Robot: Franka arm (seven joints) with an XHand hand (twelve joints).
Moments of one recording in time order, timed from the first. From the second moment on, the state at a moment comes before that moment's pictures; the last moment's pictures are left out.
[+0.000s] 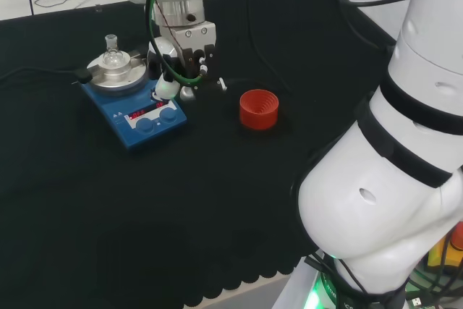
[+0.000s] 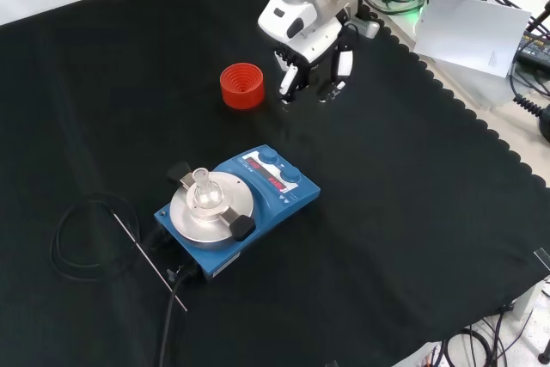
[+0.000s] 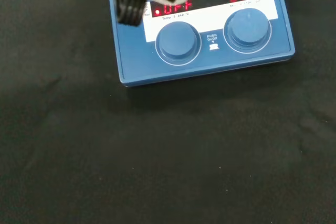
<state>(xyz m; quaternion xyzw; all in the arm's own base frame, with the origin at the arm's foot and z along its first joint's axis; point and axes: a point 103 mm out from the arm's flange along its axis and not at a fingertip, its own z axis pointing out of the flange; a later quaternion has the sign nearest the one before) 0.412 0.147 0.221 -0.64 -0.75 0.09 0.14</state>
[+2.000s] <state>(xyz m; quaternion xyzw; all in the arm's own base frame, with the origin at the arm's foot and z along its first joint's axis) 0.416 0.173 0.143 -0.59 -0.74 0.25 0.20</state>
